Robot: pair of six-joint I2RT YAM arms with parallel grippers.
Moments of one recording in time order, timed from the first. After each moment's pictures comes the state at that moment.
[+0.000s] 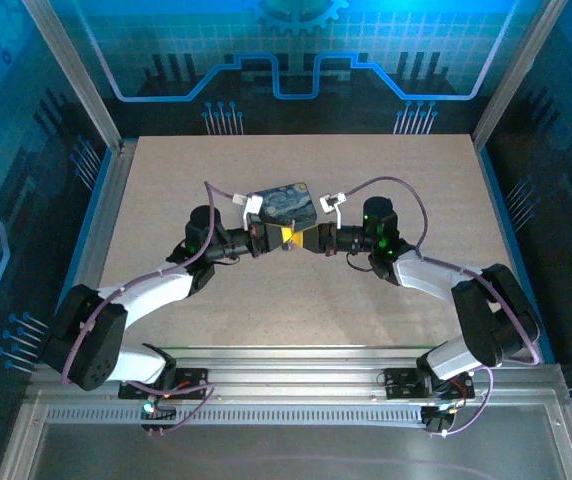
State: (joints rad) left arm -0.43 1.37 0.63 0.60 0.76 -0.75; right arm 0.46 1.49 0.71 0.58 -0.94 0.72
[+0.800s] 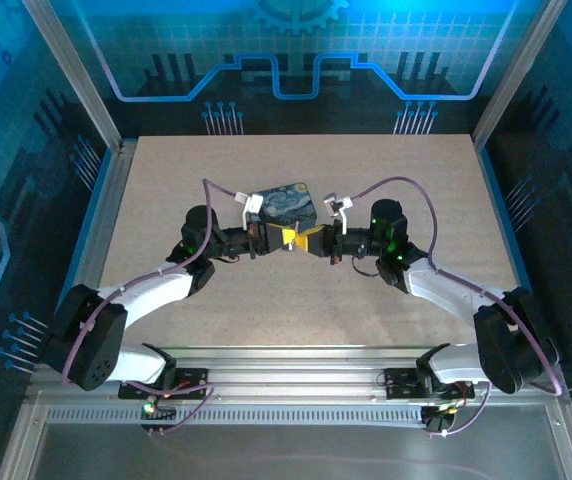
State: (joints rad) left arm -0.43 1.37 0.63 0.72 0.89 -0.83; right arm 0.48 1.34 0.69 0.47 -0.92 0.54
